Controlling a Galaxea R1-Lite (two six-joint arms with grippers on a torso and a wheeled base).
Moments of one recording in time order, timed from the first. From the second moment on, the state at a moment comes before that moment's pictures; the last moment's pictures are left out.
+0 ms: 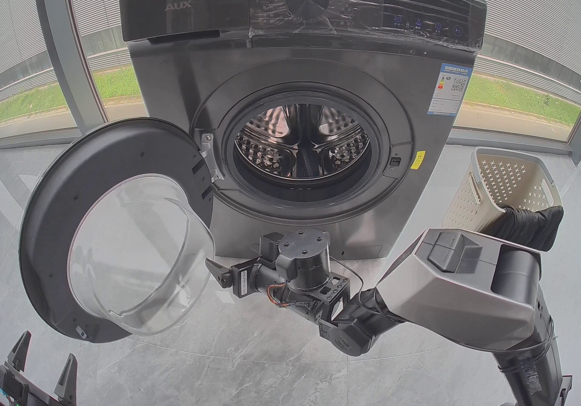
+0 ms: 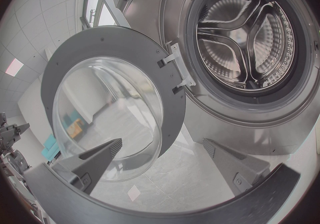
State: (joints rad) left arm 0.00 0.02 -0.02 0.00 0.01 -0.01; right arm 0.87 2.48 -1.30 -1.04 -0.04 0.28
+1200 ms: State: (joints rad) left arm 0.00 0.02 -0.02 0.00 0.01 -0.01; right arm 0.19 1.18 -0.07 -1.16 0.02 -0.01
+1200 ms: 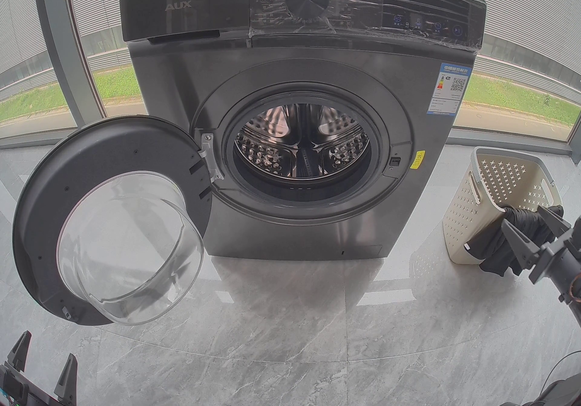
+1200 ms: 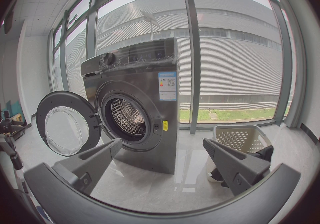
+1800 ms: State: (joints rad) left arm 0.00 0.02 -0.02 0.00 0.00 -0.01; right arm 0.11 0.34 -0.02 -0.34 0.02 0.00
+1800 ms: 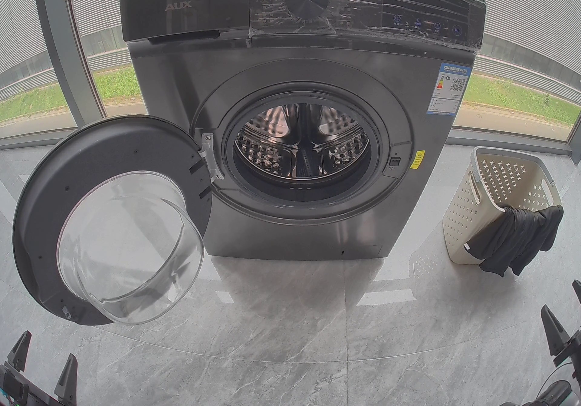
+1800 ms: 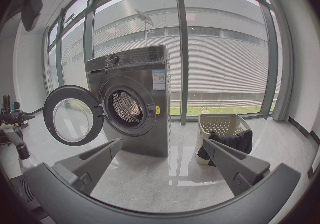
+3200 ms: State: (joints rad) left arm 0.00 0.02 -0.02 0.00 0.01 -0.01; right arm 0.00 0.01 -0.02 0.00 0.00 0.00
